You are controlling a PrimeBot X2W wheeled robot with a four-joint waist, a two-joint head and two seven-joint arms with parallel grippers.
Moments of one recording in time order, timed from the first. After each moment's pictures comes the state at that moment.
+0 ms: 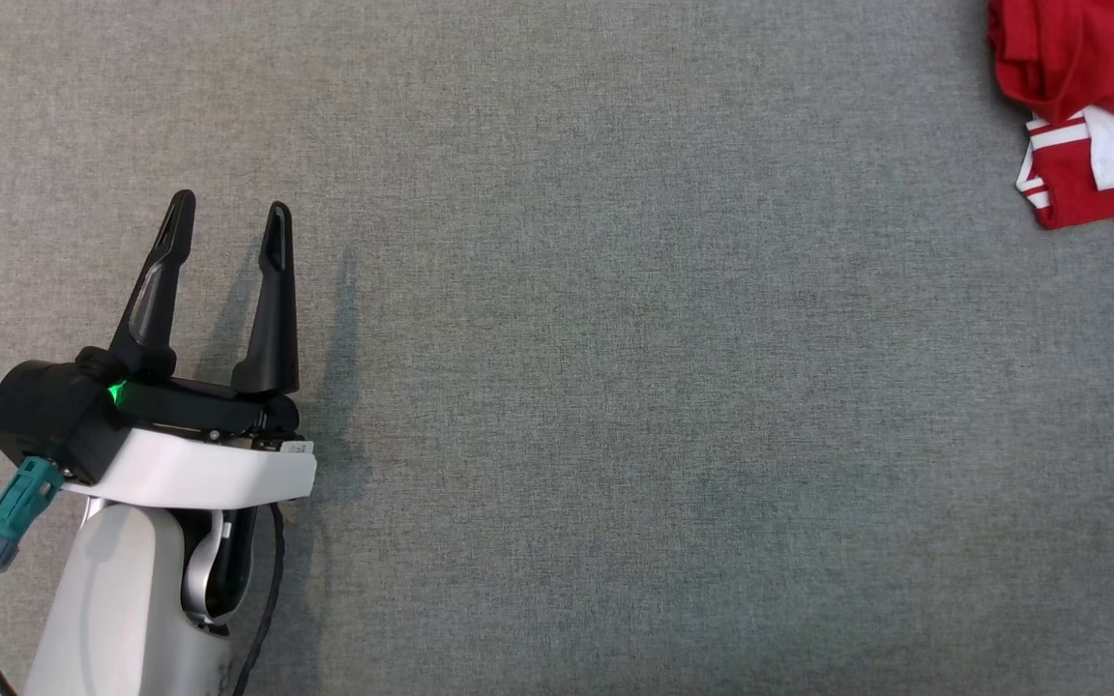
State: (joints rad) left arm -0.32 0.11 -0.05 0.06 -0.27 -0.13 -0.26; right arm -1.07 -0.56 0.20 0.94 0.95 0.13 0.09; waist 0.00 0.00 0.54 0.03
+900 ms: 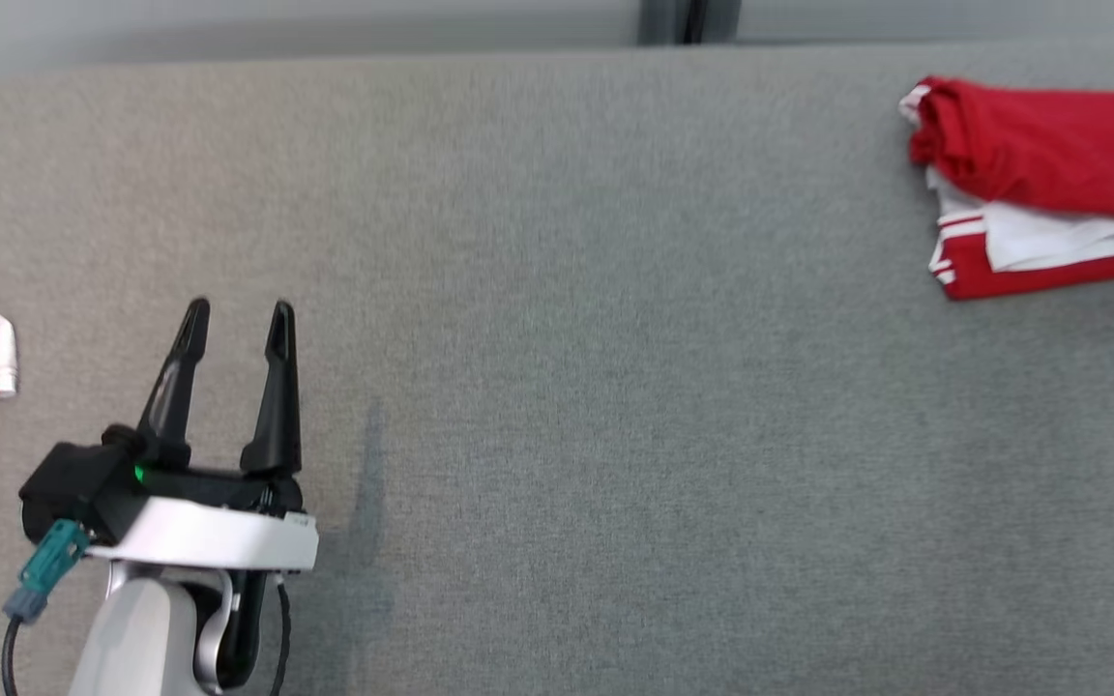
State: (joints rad) left arm -0.22 0.08 -0.02 0.14 -0.29 -0.13 -0.26; right arm -1.03 -0.52 0.44 0.97 0.84 0.13 -0.18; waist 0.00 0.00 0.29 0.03
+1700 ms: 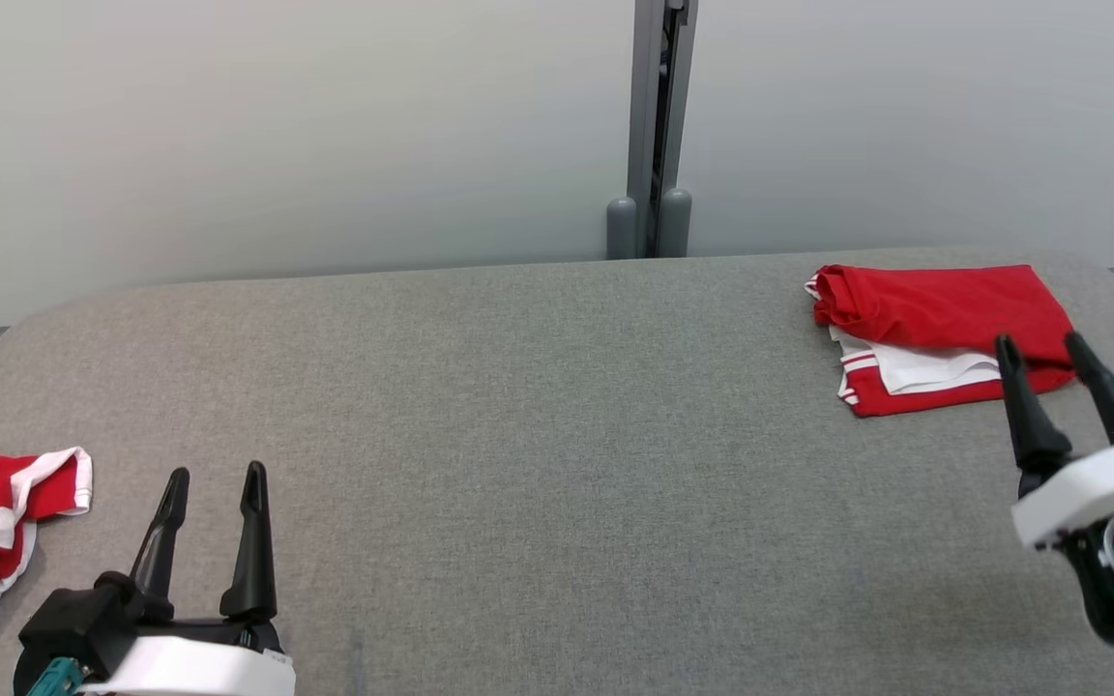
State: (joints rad) left arm 0.01 0.06 0.06 0.16 -0.28 -0.13 -0.26; right arm -0.42 -0.39 0.30 0.57 0.64 0.13 -0.26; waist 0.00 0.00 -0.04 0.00
